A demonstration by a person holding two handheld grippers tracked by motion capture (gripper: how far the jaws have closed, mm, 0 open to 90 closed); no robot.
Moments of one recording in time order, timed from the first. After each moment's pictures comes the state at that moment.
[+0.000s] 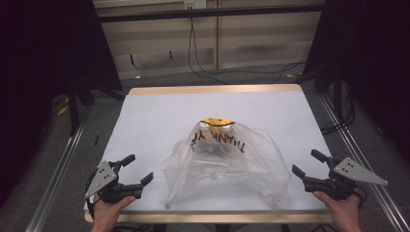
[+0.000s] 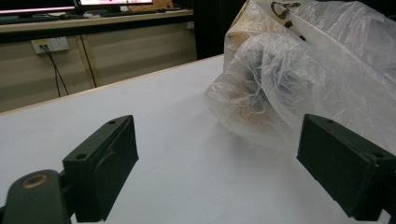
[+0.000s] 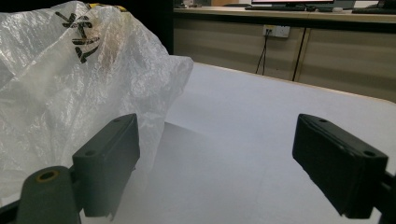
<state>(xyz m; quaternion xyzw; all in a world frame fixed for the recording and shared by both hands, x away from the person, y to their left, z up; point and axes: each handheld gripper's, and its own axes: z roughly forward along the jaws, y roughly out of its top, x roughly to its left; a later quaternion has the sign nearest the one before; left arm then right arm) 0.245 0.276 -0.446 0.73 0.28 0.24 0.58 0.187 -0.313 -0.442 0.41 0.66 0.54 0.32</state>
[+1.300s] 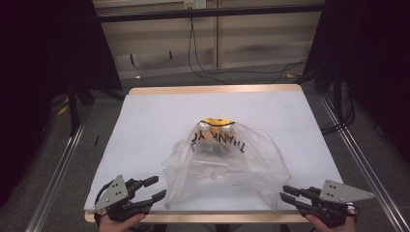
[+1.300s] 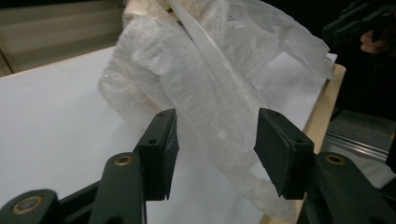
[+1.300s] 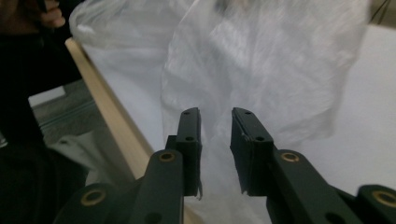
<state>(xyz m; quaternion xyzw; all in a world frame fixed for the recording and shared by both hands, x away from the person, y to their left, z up) 0.205 0.244 -0.435 0.79 0.21 0.13 0.57 0.143 -0.274 -0.438 0.32 0.78 0.51 0.16</state>
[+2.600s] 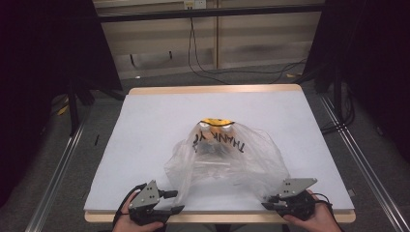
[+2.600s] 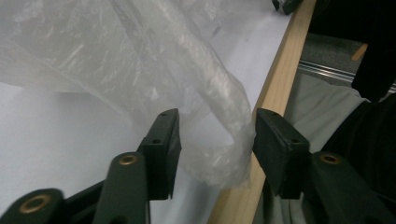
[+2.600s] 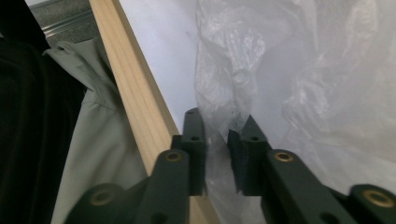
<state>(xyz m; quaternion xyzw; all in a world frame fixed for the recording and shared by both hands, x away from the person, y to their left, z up) 0.209 0.201 -0.458 0.87 0.16 0.06 0.46 0.180 -0.233 -0.475 0.27 0.89 0.37 0.07</state>
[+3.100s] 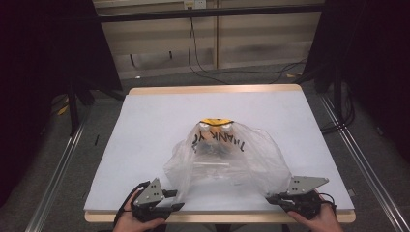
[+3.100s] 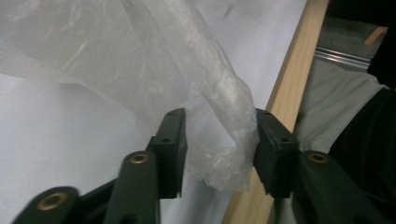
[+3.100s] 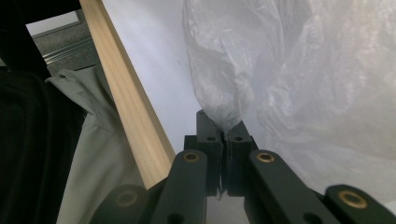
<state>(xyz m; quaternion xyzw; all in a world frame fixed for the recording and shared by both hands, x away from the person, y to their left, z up) 0.215 0.197 -0.461 0.88 0.16 0.06 0.44 0.177 -0.244 -0.465 0.28 0.86 0.41 0.10</state>
